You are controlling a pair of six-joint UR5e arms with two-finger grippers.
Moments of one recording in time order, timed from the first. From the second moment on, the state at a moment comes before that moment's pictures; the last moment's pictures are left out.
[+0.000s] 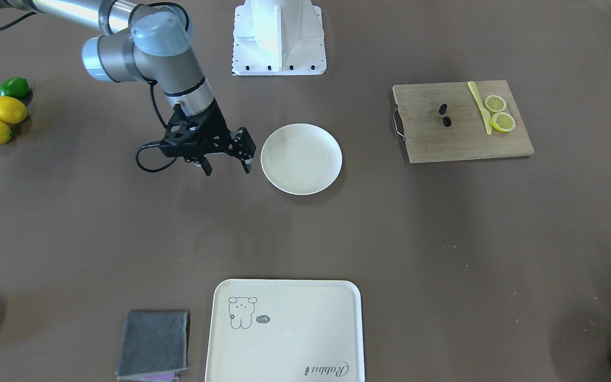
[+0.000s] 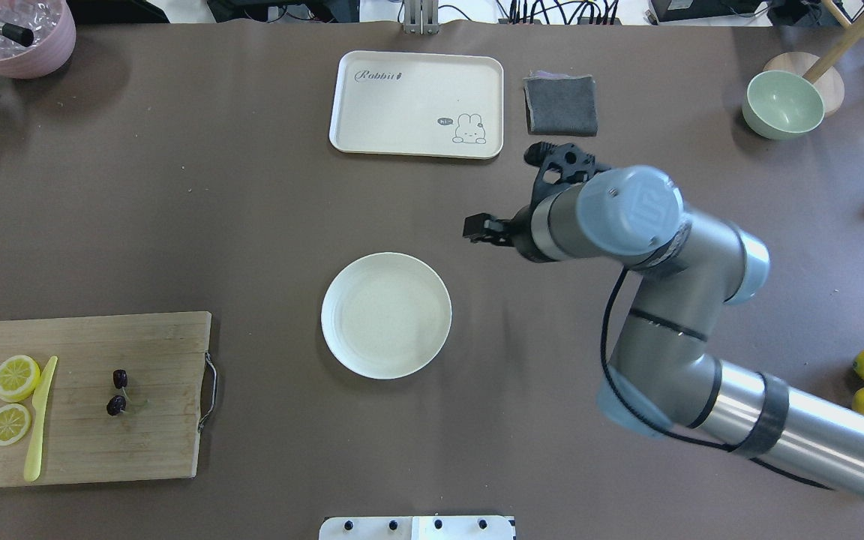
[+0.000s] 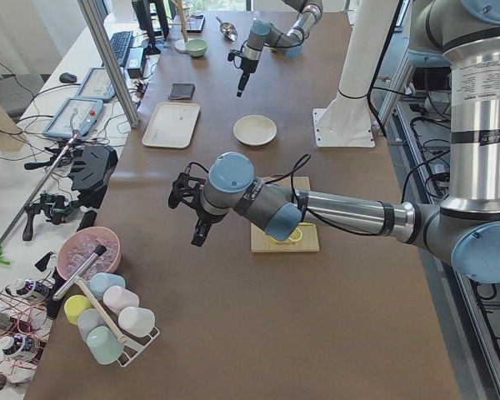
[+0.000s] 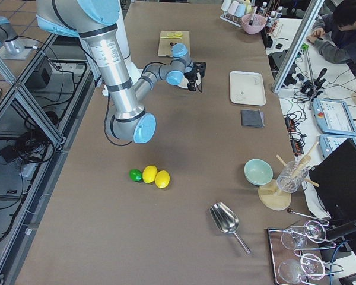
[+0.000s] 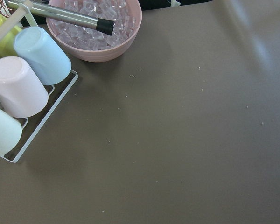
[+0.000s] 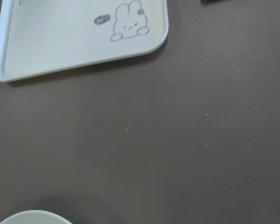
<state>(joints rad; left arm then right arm) -1.52 -1.46 -1.80 -2.11 -2.43 -0.36 0.62 -1.11 1.79 -1.23 1.80 1.34</state>
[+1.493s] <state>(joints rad) -0.50 -1.32 -2.02 -2.34 -1.80 -1.13 1.32 -1.66 1.92 -1.32 2.28 0.36</state>
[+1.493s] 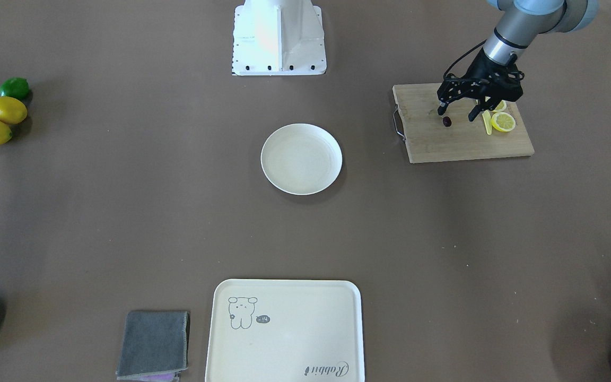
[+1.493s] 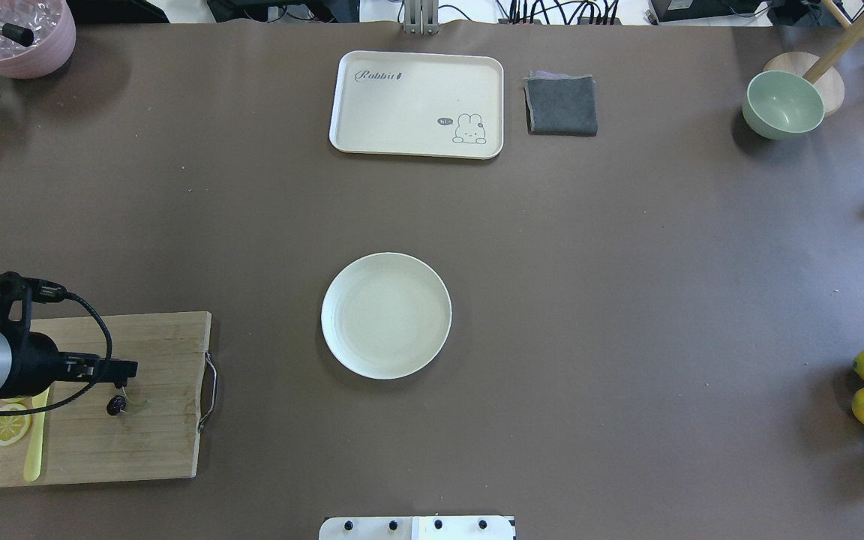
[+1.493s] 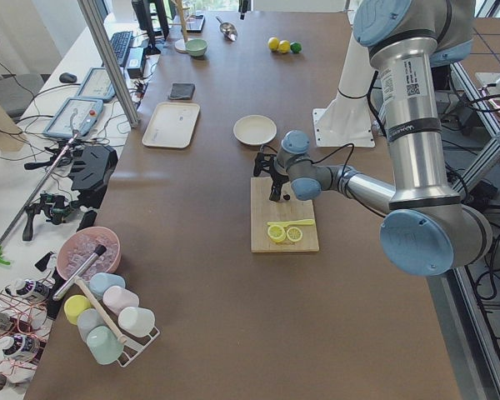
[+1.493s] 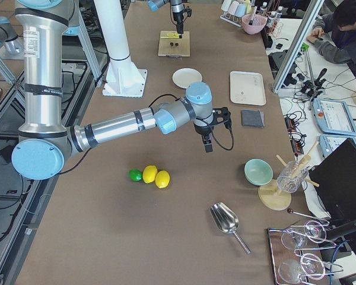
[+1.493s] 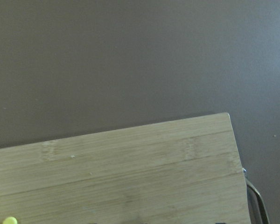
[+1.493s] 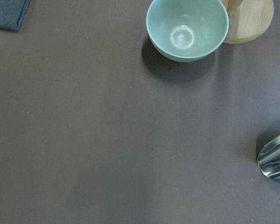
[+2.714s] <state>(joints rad) -0.39 -1.28 -2.02 -2.34 -1.78 -1.13 1.33 -1.67 1.91 -1.32 2.27 0.35</state>
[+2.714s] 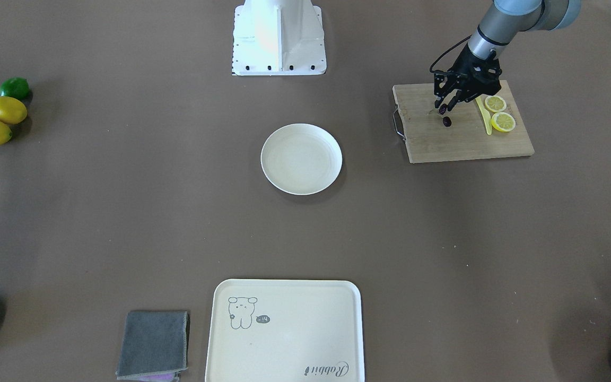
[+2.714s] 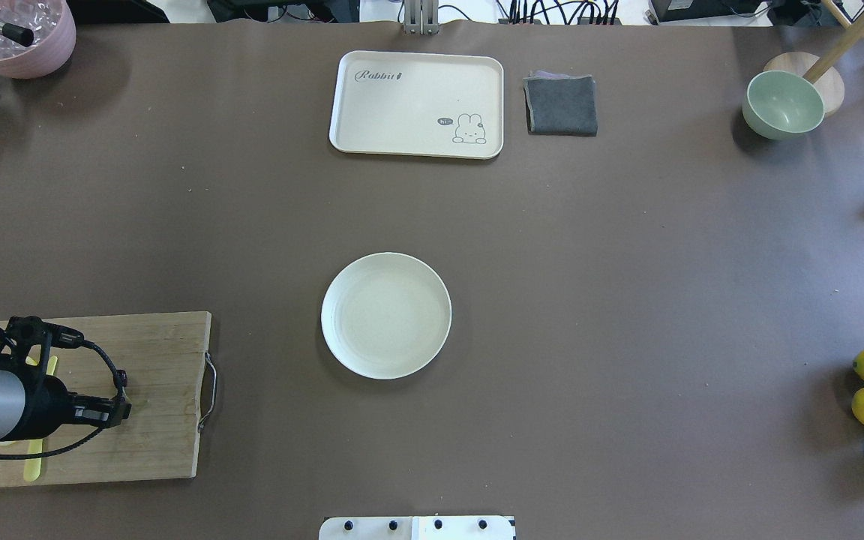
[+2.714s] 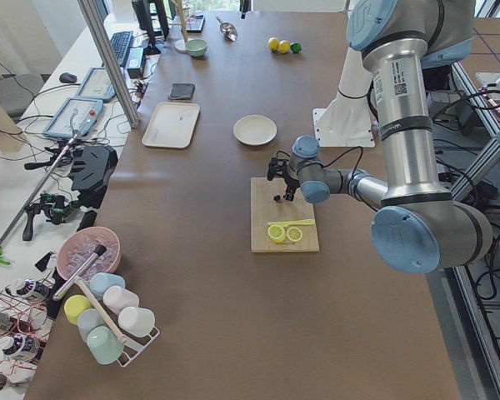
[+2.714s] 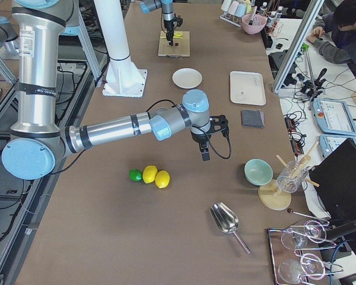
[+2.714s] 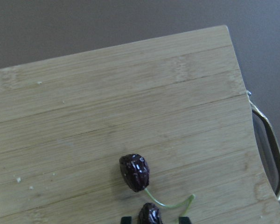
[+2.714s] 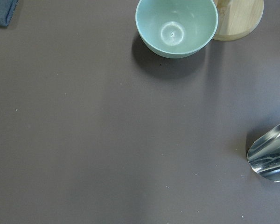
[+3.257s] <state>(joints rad) -0.40 -1.26 -2.04 -2.35 -1.78 -1.13 1.33 -1.67 1.91 -1.31 2.27 0.35</state>
